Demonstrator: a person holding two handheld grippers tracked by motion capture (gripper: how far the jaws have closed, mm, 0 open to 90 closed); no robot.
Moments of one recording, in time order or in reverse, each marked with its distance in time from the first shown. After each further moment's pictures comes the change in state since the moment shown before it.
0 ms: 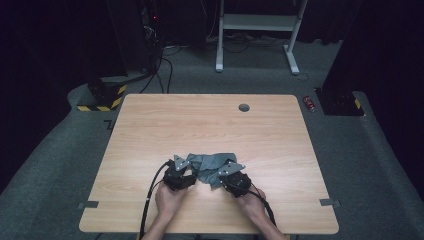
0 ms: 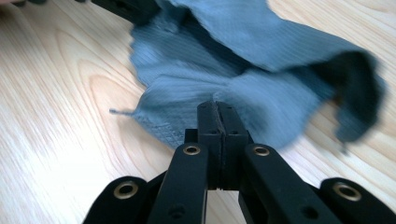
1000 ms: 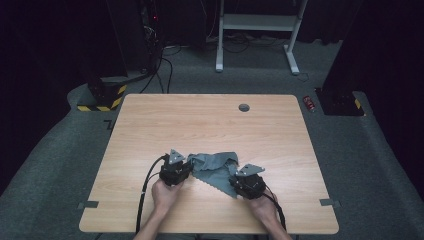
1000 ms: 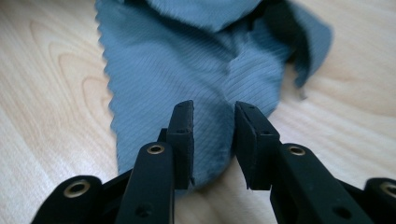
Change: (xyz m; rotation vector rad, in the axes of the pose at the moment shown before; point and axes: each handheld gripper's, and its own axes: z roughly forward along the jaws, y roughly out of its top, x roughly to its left) left arm 0.019 0.025 -0.017 -0.009 -0.150 -0.017; right arm -0.022 -0.032 -0.012 -0.055 0.009 0.091
